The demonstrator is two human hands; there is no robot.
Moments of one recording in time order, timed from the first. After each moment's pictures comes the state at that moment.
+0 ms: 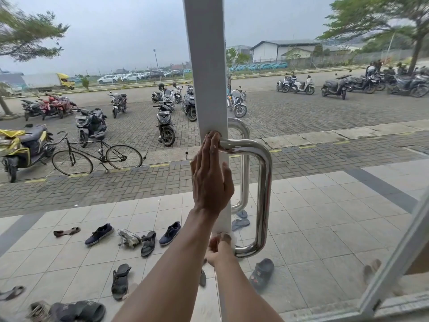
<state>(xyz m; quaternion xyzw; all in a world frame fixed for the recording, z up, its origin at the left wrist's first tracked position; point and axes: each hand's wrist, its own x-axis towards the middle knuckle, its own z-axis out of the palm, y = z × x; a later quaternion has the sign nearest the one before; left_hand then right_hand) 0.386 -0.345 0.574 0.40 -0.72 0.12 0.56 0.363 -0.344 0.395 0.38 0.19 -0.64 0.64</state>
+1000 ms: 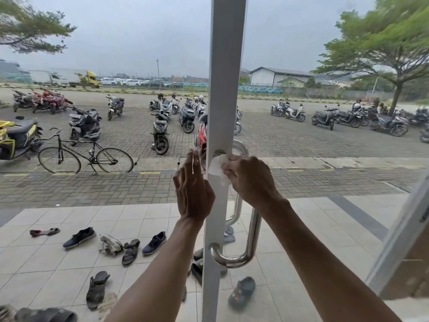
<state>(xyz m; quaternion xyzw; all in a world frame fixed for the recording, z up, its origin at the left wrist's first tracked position) 0.428 -0.328 0.588 0.55 -0.65 0.11 0.50 0.293 -0.289 0.660 0.75 -0.54 0.30 0.23</state>
